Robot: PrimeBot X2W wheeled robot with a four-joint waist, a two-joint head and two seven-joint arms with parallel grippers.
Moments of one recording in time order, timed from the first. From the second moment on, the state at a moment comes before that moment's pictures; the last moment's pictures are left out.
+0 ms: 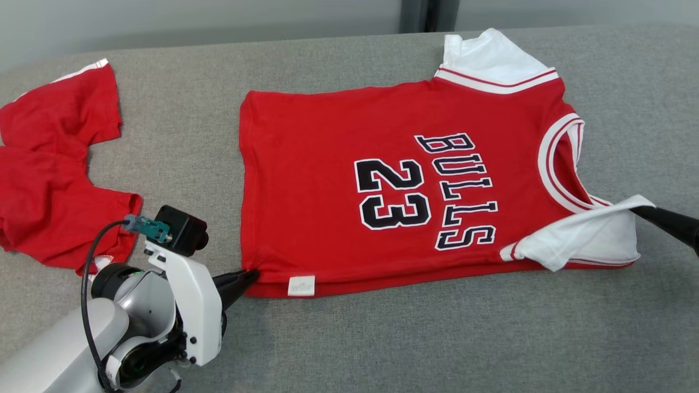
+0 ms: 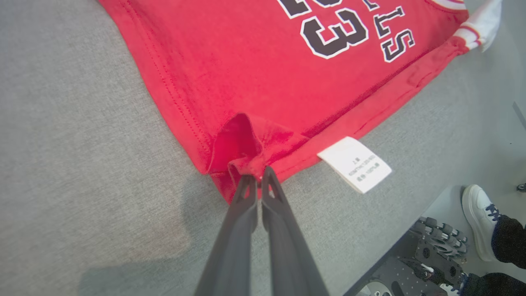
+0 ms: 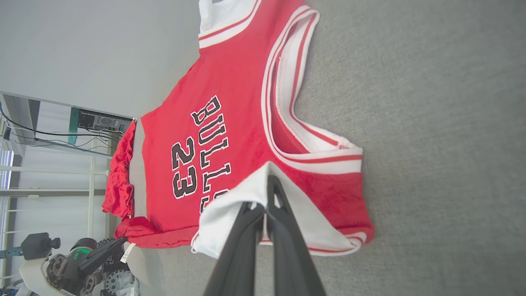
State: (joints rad) left arm -0.51 0.69 -0.86 0.00 -1.09 0.04 0.46; right arm -0.46 -0.68 0.29 0.42 1.52 0.13 0.65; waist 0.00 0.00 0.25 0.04
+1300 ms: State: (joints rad) left arm -0.67 0.52 -0.78 0.22 -1.19 0.05 0.44; right arm -0.69 -0.57 0.21 0.49 1.30 0.13 0.53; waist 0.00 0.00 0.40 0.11
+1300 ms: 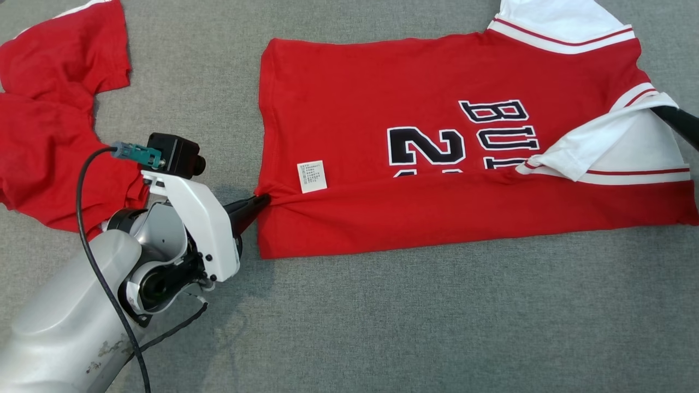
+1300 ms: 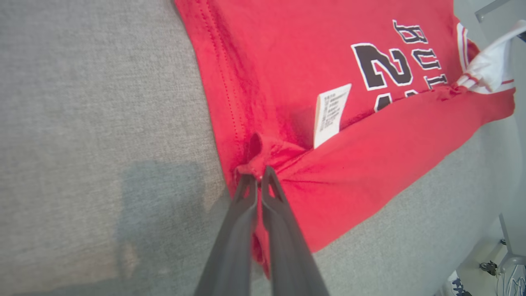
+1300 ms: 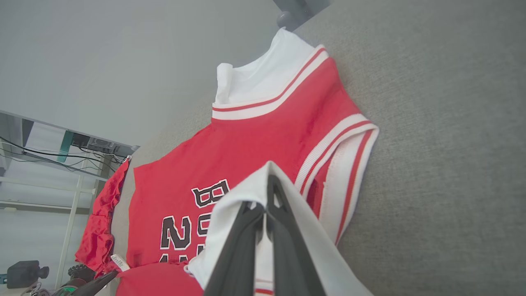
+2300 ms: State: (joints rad) left arm -0.60 0.43 -0.59 0.36 -1.01 0.14 -0.23; right arm -0.47 -0.46 0.11 0.34 1.10 0.13 -0.06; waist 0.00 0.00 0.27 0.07
